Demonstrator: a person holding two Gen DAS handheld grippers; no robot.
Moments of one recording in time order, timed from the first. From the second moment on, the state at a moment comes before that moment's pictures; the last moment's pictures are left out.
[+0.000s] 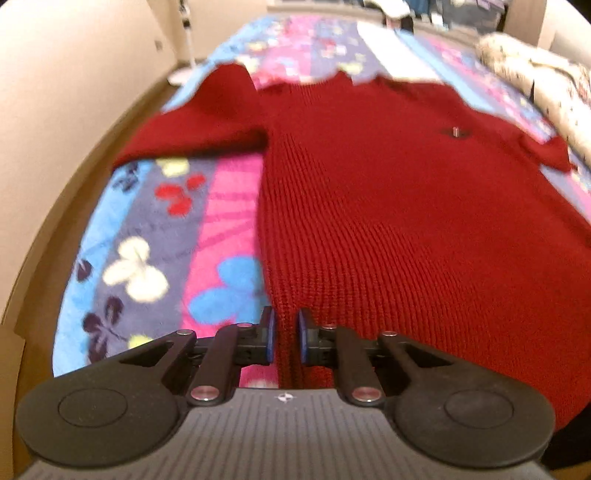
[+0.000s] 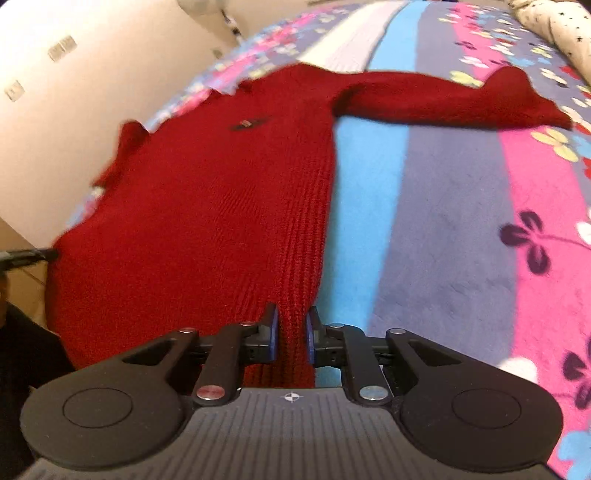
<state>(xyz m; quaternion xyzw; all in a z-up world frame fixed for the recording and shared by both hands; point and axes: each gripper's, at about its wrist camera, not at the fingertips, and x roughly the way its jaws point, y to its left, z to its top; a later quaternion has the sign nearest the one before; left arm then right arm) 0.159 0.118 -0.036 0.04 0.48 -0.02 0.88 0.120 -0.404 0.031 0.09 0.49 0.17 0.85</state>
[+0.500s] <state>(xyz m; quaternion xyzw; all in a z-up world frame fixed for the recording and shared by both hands) 0.169 0.112 -0.043 0.05 0.48 0.00 0.87 0.137 -0.392 0.030 0.08 0.47 0.15 0.86</state>
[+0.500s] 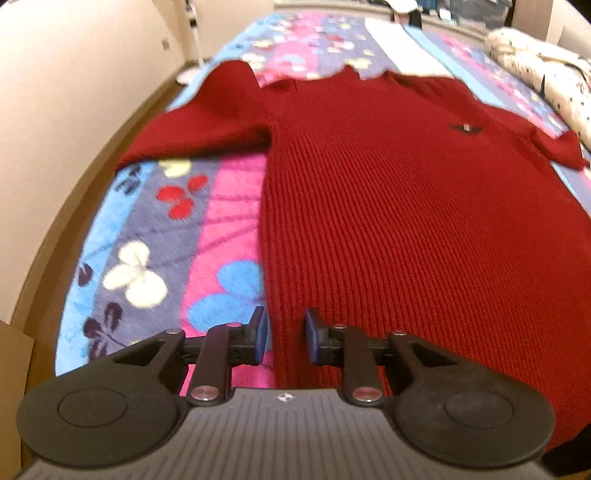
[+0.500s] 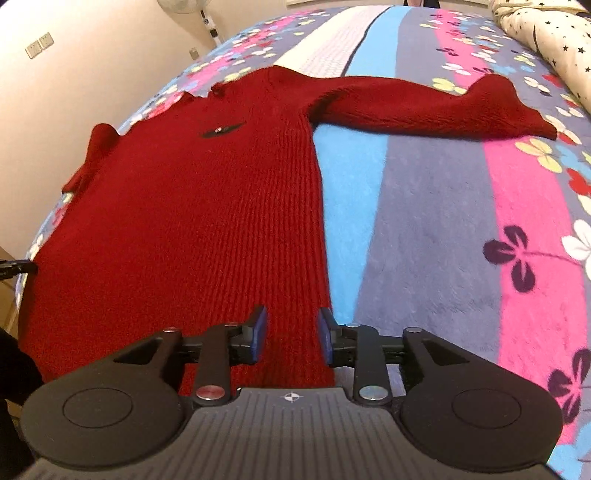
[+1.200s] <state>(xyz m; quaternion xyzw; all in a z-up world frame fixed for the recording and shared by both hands) 0.181 0.129 0.025 0.00 0.33 0.06 0.94 0.162 -0.392 0.064 0.11 0.34 0.03 0.93</state>
